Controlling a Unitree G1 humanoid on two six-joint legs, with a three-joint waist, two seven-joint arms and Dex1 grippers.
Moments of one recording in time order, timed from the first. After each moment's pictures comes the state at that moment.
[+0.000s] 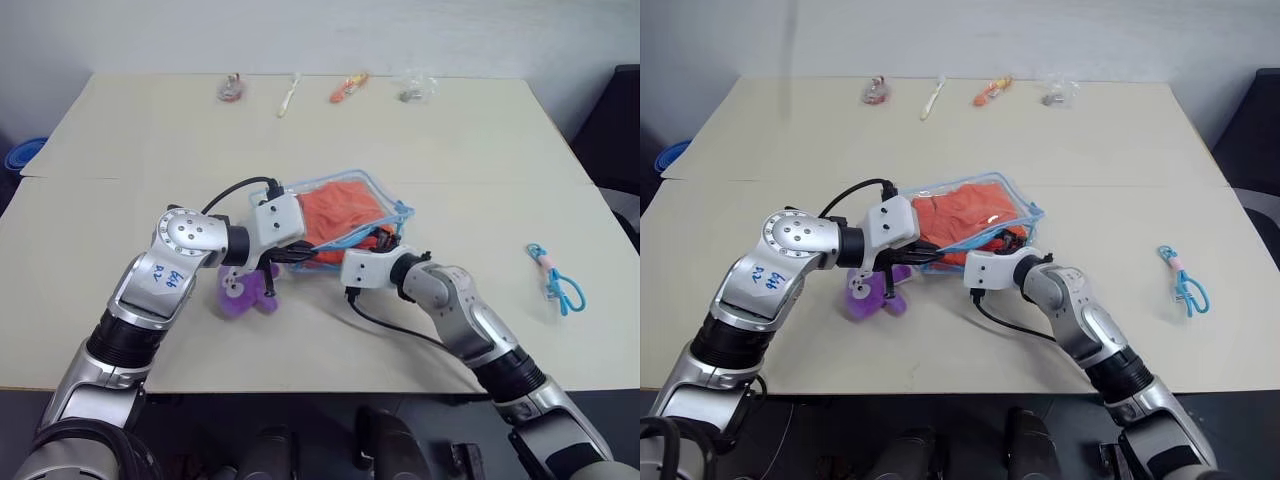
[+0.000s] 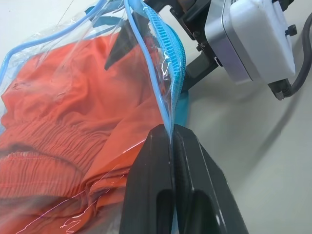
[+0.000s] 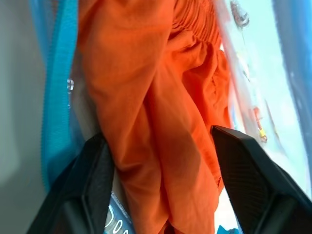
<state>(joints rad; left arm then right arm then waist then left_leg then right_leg) -0.70 0.63 -0.24 -0.22 -0.12 0.64 -0.95 -0.54 -0.45 0.41 -0.02 -0.61 0.10 0.51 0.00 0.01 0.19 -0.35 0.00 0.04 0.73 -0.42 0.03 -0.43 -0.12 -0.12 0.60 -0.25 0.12</state>
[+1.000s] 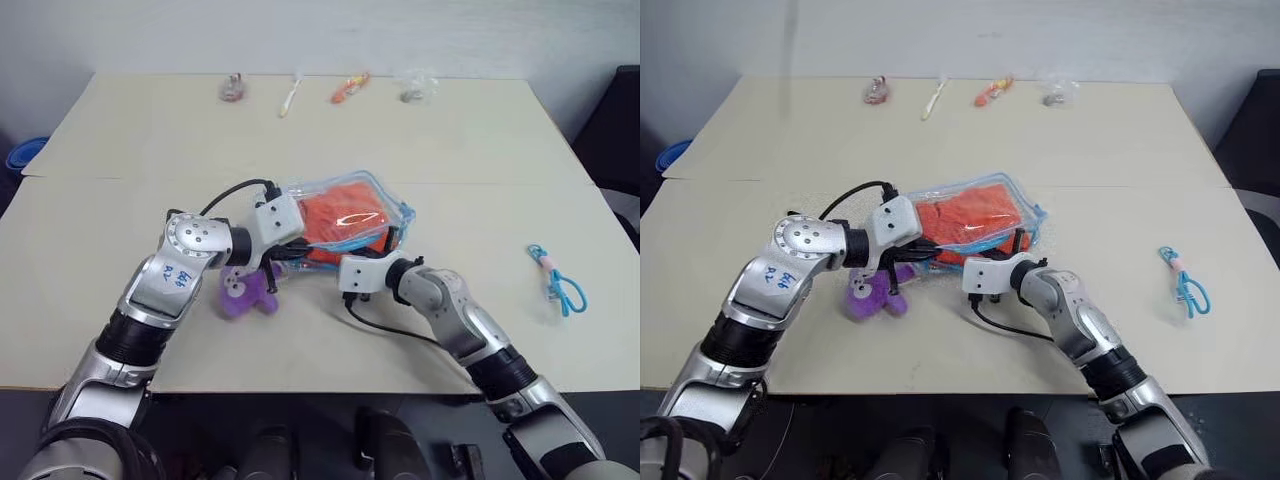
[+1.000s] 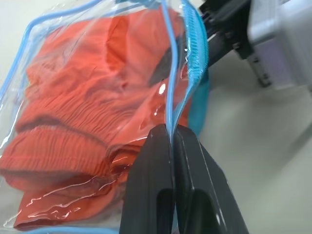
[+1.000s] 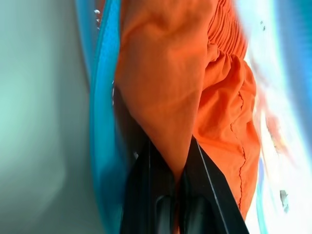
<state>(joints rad) -0.70 0.60 -0.26 -0.13 -0.06 0.63 -0.86 -0.52 -0.43 0.40 0.04 -0.61 0.03 0.51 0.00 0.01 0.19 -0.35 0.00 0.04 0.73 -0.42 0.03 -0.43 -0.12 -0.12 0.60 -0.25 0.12</state>
